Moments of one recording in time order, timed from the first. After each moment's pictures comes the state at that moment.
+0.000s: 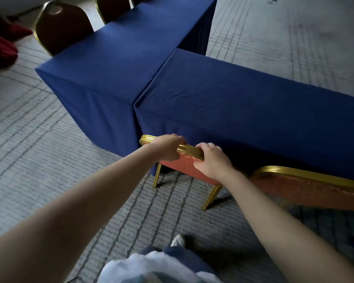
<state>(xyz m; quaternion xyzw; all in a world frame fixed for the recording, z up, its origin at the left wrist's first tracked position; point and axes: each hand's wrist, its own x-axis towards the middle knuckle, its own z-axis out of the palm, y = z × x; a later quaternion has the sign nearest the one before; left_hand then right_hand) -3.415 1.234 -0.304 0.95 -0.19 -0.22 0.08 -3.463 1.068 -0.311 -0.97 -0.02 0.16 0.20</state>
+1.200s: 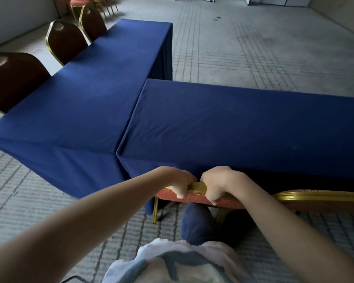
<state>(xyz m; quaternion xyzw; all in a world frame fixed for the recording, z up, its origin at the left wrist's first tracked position) -3.302 1.218 -0.306 0.82 -0.39 -0.41 -0.04 -3.347 1.094 -0.289 -0.91 -0.05 0.40 -0.06</state>
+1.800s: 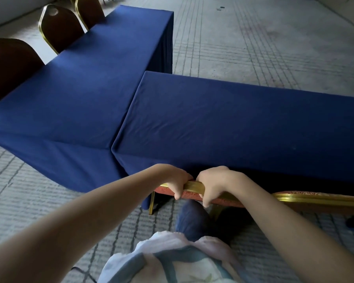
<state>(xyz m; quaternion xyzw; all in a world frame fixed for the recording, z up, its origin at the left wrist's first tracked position) -3.285 1.211 -0.321 0.82 -0.38 -0.43 -0.05 -3.334 1.080 -0.298 -0.91 -0.08 0.41 0.00</state>
